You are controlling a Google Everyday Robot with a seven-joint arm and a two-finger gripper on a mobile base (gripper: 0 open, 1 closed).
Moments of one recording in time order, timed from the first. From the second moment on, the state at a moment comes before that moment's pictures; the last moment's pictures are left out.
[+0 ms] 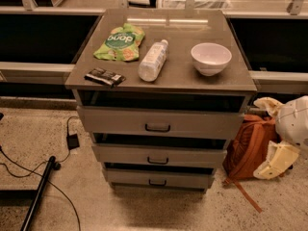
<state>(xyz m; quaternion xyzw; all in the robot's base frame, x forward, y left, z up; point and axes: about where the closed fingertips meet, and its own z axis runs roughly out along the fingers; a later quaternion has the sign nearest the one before) 0.427 -0.248 0.815 -0.60 0.75 0.06 0.27</state>
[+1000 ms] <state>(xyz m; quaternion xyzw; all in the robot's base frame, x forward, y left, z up) 0.427 -0.243 0.709 -0.65 0.70 0.09 0.29</state>
